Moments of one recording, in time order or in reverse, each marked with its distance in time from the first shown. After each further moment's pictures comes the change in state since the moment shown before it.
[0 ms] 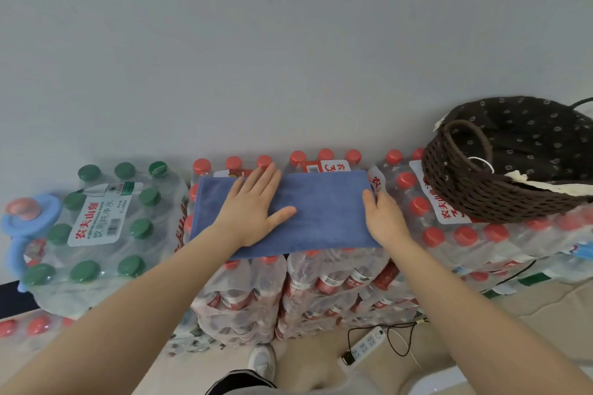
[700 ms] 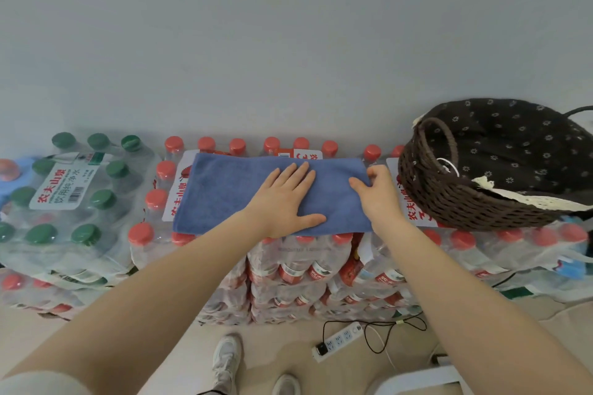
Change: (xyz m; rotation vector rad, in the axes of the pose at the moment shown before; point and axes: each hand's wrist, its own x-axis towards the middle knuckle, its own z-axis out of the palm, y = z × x) left_hand 0.037 0.102 0.017 0.012 -0.160 0.071; right_hand 0.023 0.011 -0.053 0.335 -0.039 -0.122
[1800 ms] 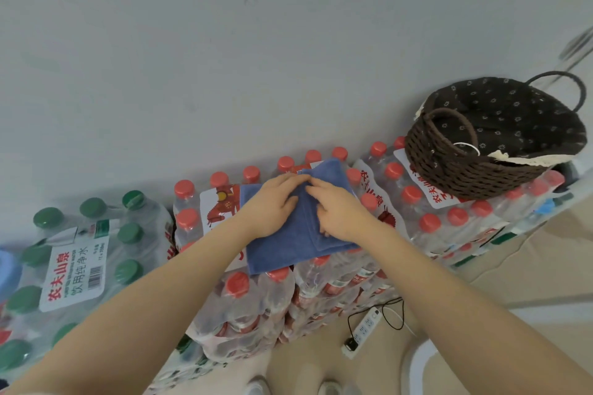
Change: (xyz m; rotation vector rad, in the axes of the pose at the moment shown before) left_hand 0.002 -0.101 -0.026 -0.517 0.094 0.278; right_hand -0.041 -0.081 0.095 -0.587 -0.323 -0.246
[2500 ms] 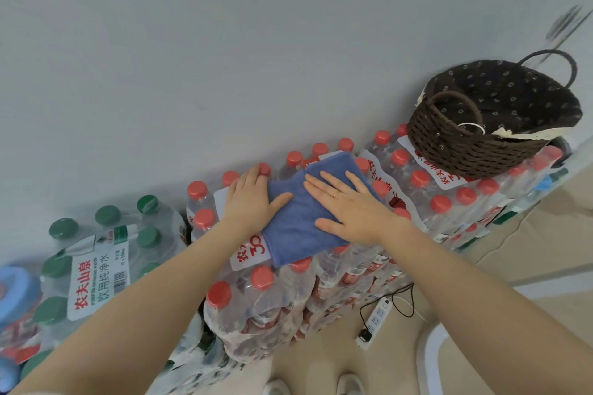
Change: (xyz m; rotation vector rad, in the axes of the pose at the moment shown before) left_hand -0.017 -0.040 -0.013 0.400 0.058 -0.323; right_hand -0.007 0.025 0.028 -0.437 -0.053 -0.126
